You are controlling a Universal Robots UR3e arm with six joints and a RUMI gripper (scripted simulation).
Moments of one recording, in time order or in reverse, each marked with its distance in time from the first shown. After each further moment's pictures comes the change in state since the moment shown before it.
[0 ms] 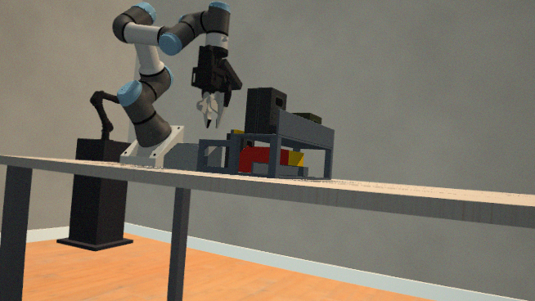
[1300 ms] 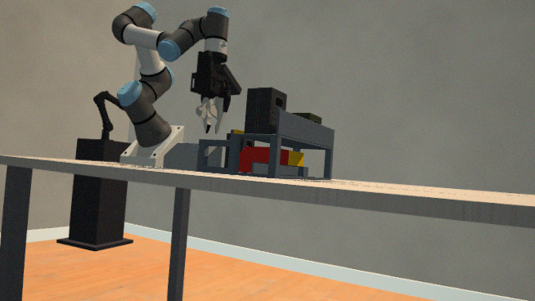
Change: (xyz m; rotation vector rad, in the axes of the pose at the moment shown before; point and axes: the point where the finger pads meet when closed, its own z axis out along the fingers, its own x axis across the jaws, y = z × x) arm 0.000 0.000 0.015 0.000 0.008 -0.001
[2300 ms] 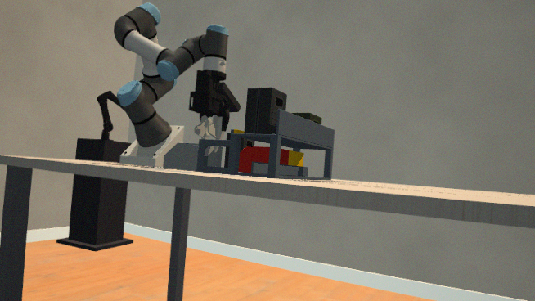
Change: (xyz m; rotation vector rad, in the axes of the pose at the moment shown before) arm 0.000 0.000 0.053 0.000 -0.008 0.001
